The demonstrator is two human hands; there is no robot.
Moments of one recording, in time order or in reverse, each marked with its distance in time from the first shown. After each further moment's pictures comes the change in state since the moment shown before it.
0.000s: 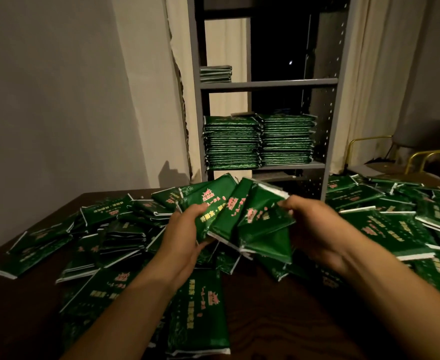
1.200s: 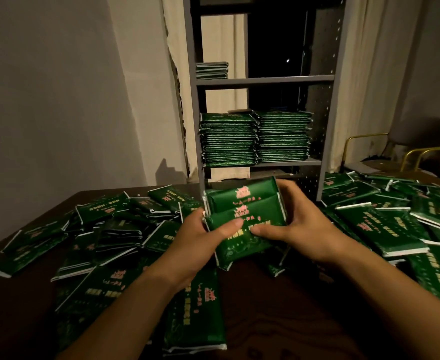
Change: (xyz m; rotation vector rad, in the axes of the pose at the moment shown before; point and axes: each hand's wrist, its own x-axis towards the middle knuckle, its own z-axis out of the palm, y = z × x) left_hand -0.010 -0.011 0.004 0.273 -0.289 0.110; right_hand 0.017 0.021 -0.018 -0.503 -0.073 -0.439
